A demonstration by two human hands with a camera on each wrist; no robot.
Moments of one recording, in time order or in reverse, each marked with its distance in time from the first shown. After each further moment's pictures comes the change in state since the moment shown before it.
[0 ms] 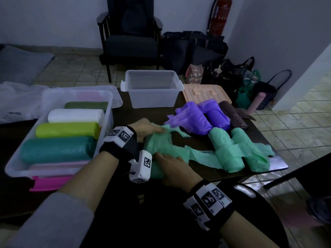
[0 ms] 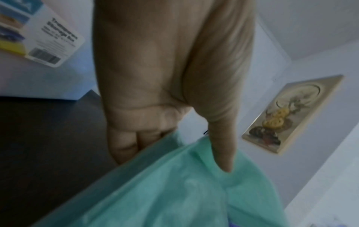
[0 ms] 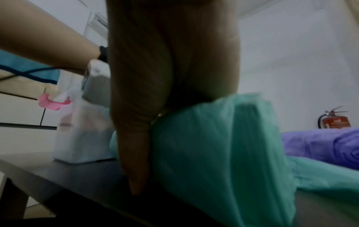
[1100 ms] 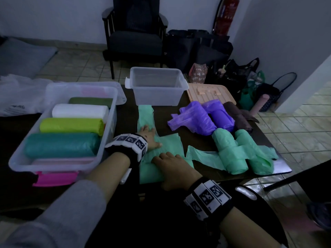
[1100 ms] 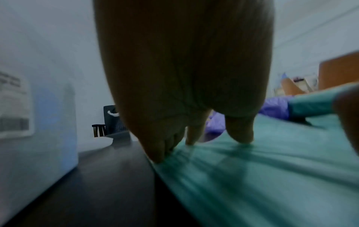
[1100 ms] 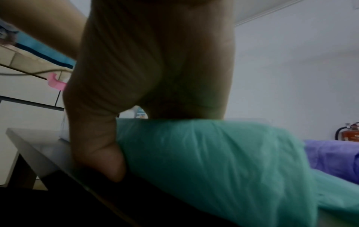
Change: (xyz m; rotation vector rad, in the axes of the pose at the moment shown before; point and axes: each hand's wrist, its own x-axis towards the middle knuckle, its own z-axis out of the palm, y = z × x) left_hand 0.018 -0.032 0.007 1.136 0.025 -0.012; right_hand 0.009 -0.004 -0.002 -0.085 -0.080 -0.089
